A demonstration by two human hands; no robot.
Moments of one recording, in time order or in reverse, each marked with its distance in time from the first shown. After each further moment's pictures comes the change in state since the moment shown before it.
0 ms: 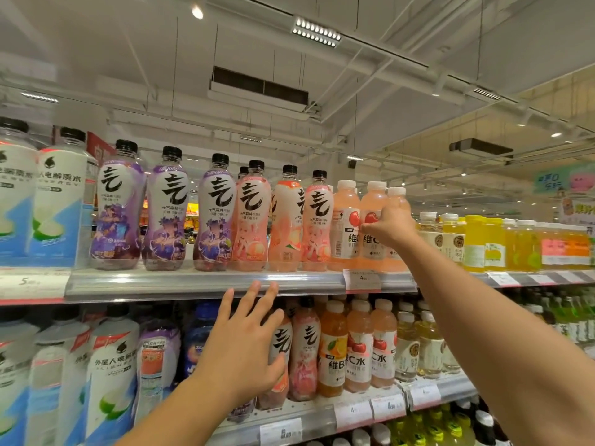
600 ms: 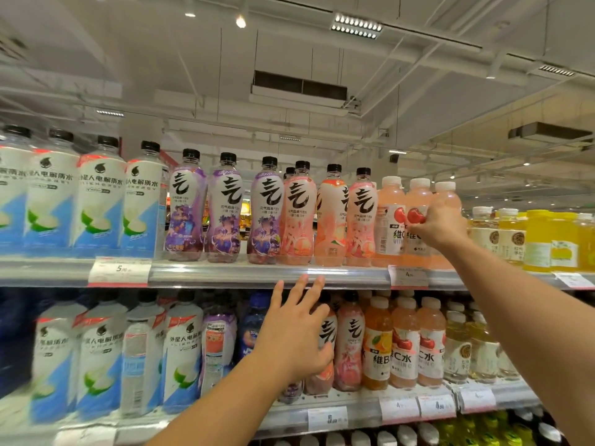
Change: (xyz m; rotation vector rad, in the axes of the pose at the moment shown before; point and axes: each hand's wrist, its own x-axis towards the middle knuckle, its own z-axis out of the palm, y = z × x) left_hand -0.001 0.004 -0.028 -0.046 -0.187 -0.014; right_hand -0.011 -0.003 0.003 -0.125 0.045 -0.026
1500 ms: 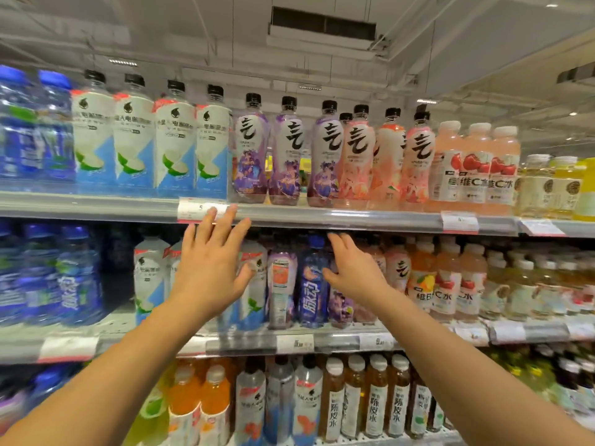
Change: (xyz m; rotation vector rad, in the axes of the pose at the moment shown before) left_hand -0.150 -0.167 -0.033 0.022 0.245 -0.336; right_hand -0.252 -0.145 0.115 0.031 -0.393 -0.552
